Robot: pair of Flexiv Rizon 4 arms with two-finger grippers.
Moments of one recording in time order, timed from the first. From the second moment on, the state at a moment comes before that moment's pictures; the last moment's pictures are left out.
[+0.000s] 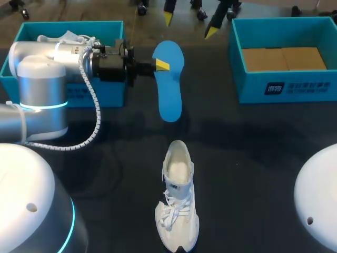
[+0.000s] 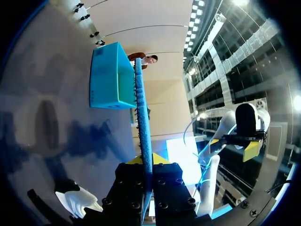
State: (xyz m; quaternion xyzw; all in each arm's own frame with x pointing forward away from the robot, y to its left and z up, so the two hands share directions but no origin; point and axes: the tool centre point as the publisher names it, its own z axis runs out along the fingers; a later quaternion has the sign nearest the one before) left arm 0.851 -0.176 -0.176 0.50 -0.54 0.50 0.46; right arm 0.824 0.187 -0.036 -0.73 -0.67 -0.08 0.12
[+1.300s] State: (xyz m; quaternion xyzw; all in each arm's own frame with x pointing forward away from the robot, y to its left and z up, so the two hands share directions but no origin) left arm 0.851 -0.176 -0.175 0.50 -0.54 0.50 0.46; right arm 0.816 0.193 -0.044 -0.73 -0.67 -0.10 0.11
